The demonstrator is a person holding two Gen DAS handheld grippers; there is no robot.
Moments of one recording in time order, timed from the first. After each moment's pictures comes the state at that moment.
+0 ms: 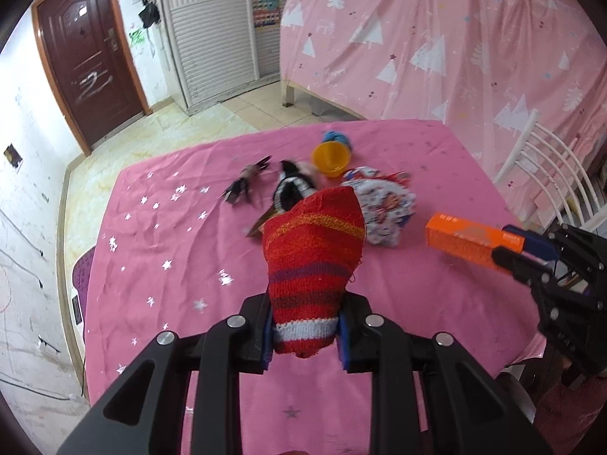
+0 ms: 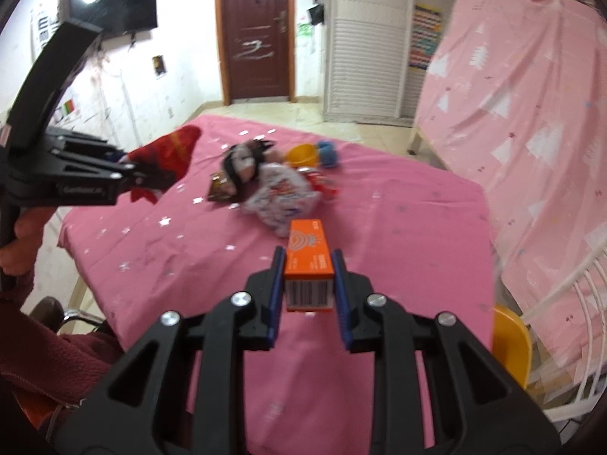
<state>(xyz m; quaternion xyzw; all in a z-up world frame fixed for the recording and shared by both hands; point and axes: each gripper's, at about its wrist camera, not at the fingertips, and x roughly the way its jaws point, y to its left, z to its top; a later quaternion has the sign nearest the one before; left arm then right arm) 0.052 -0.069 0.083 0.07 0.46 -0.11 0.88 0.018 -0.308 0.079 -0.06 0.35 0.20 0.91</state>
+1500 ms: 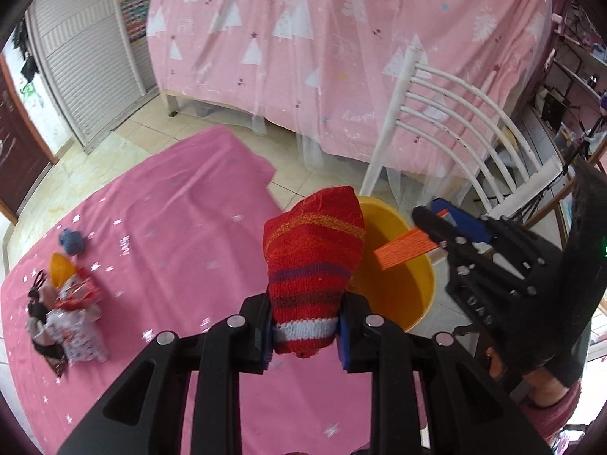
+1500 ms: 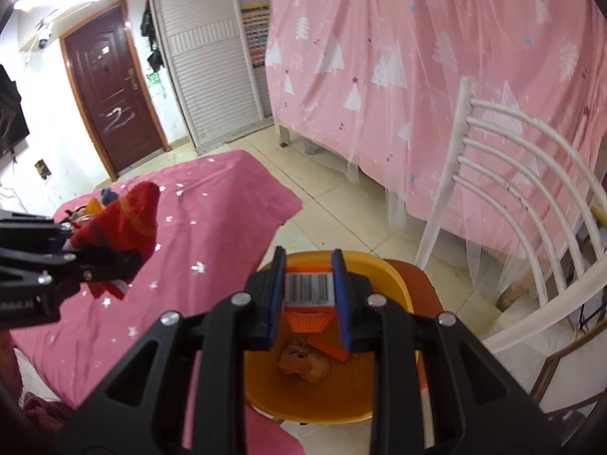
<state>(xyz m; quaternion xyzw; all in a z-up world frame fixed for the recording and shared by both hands) 0.071 -0.368 0.072 0.13 0.49 -0.27 0.82 0.021 -0.544 0.026 0.11 0.35 -0.03 0.93</state>
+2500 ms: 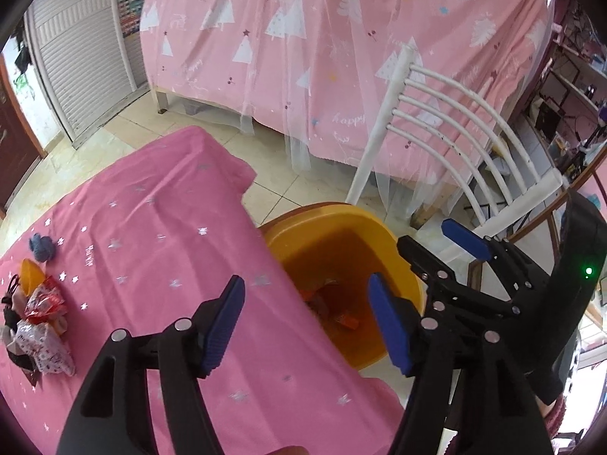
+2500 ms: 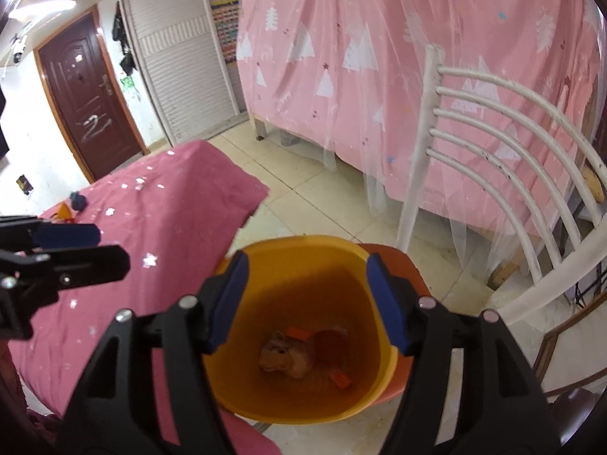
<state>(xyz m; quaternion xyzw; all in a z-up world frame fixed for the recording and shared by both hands) 0.084 -0.378 0.056 0.10 0.49 -0.28 0.82 0.022 -0.557 0.007 0.12 0.36 -0.07 0.92</state>
